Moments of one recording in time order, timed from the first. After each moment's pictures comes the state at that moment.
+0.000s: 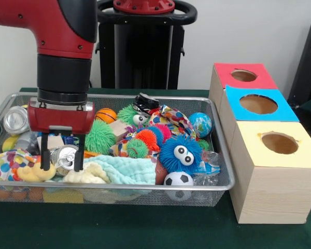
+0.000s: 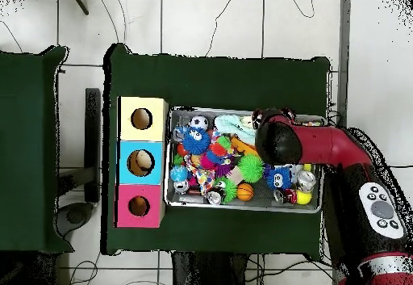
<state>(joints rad) -0.65 -0.55 0.32 1.46 -0.58 0.35 1.57</state>
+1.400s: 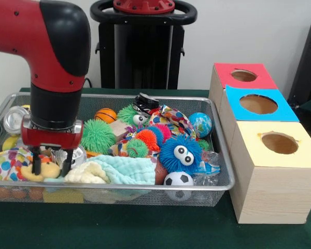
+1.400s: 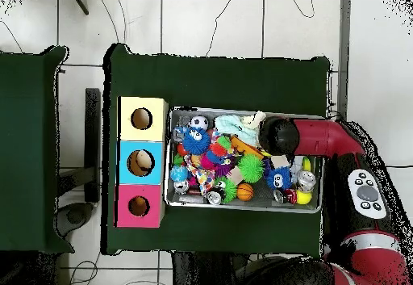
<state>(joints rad) -0.57 -0.42 0.20 1.29 -0.57 0.59 1.57</state>
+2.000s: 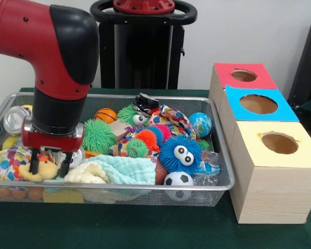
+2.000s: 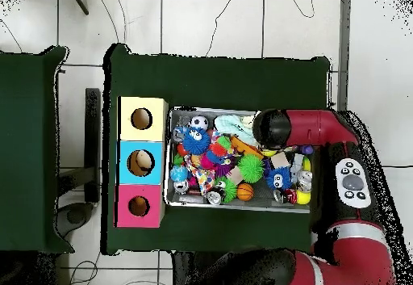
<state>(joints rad) -0.49 -0.39 0.13 1.20 -0.58 0.69 1.57</state>
